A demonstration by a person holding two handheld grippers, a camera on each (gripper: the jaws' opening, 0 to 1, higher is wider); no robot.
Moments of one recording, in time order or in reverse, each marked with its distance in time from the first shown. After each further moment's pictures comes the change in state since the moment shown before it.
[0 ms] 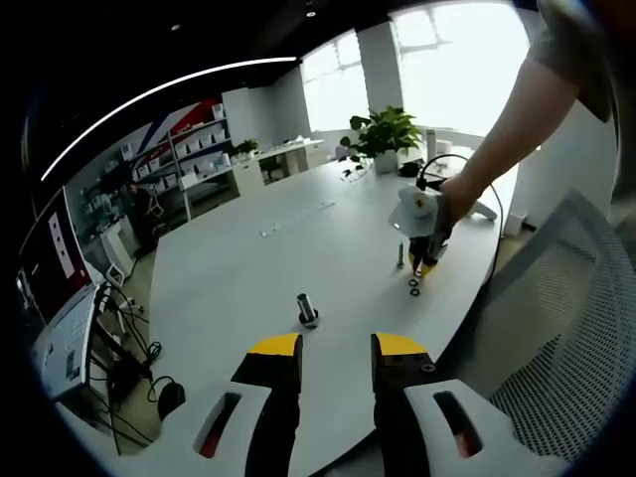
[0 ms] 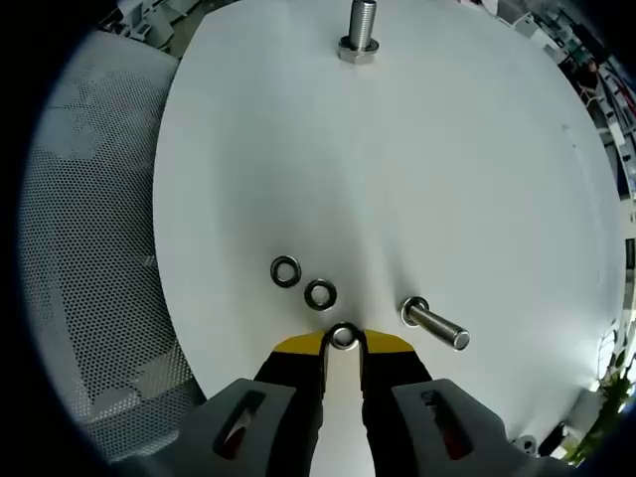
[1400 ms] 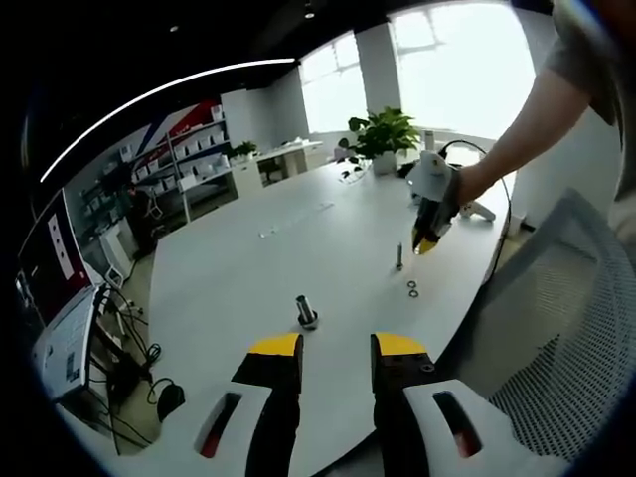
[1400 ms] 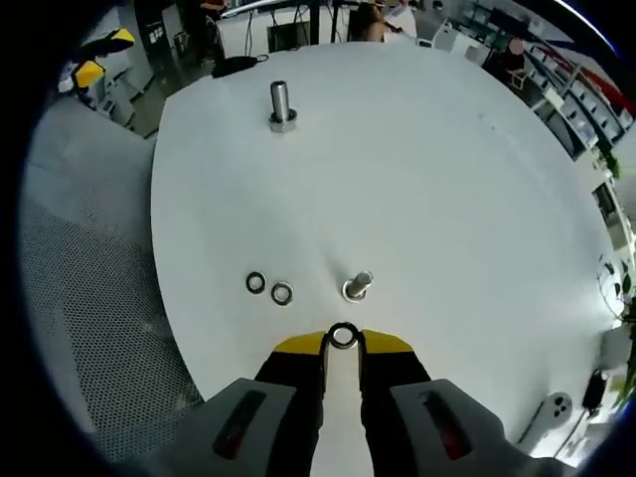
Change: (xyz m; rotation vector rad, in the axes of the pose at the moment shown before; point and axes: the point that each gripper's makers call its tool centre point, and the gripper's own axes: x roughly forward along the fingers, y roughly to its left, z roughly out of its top) left arm 0.000 0.000 0.001 0.002 -0.010 -0.007; right arm -0.045 -0.030 -0.009 0.232 -0.274 -0.094
